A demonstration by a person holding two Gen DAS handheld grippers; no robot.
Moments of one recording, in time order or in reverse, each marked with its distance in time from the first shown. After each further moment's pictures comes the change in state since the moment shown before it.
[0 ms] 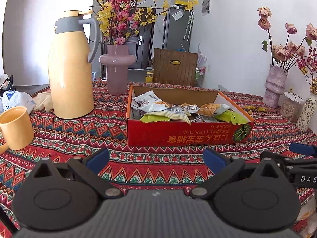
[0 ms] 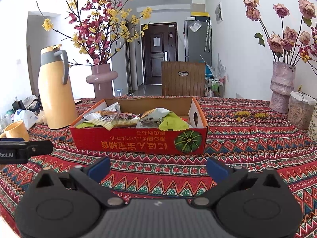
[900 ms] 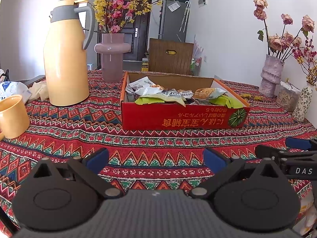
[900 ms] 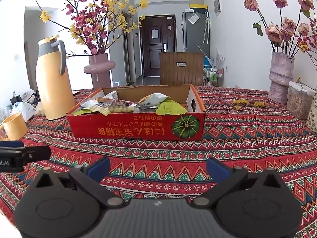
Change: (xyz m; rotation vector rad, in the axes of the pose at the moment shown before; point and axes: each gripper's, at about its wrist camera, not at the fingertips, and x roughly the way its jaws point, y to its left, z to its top) left arm 0.000 -0.004 -0.016 0.011 0.048 -0.018; right arm 0.003 -0.003 -0.013 0.008 0.050 -0.006
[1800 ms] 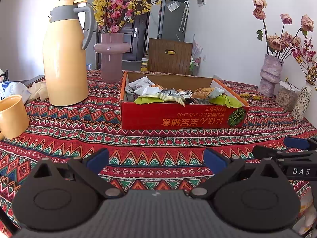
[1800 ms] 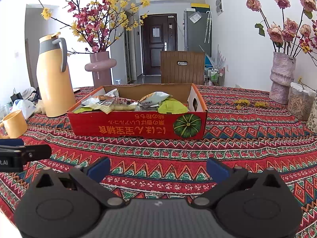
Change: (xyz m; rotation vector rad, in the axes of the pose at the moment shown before) left arm 0.000 0.000 -0.002 0.001 -0.003 -0.003; right arm 0.002 0.002 0.000 -0.009 0.005 0.001
